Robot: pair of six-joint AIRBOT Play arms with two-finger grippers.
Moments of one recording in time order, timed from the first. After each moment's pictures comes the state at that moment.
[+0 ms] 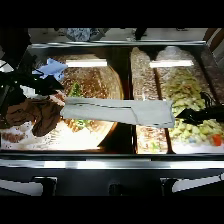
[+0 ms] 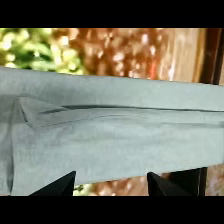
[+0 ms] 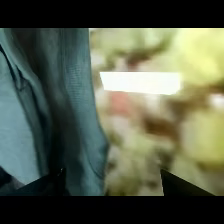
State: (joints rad) left arm 0.13 -1.63 1.72 0.98 -1.44 -1.47; right arm -0.62 -1.76 1.33 -0.95 1.39 0.92
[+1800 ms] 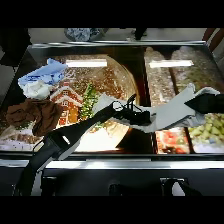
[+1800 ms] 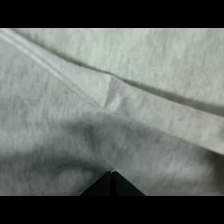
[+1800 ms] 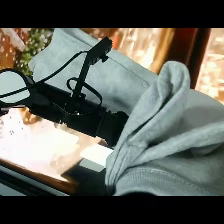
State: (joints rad) left arm -0.76 -2.20 1.92 0.43 -0.87 -1.55; right arm -0.46 -0.94 1.32 -0.86 1.59 1.08
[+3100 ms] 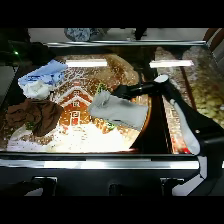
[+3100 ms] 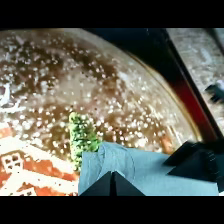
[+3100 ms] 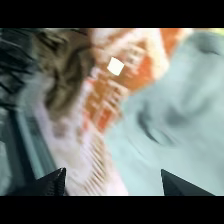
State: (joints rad) left arm -0.20 -1.28 1.87 1.29 -1.26 -1.55; right arm 0.12 -1.81 1.58 -0.47 1.24 0.97
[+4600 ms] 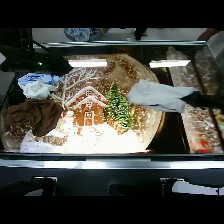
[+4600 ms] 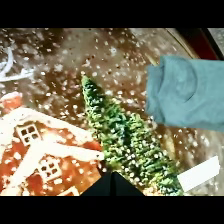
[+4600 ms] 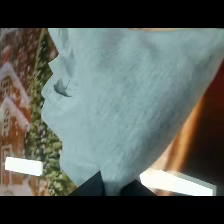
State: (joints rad) left arm -0.29 -1.33 1.83 1.29 -1.26 -1.53; right arm -0.66 -1.51 1.29 -0.66 1.28 0.91
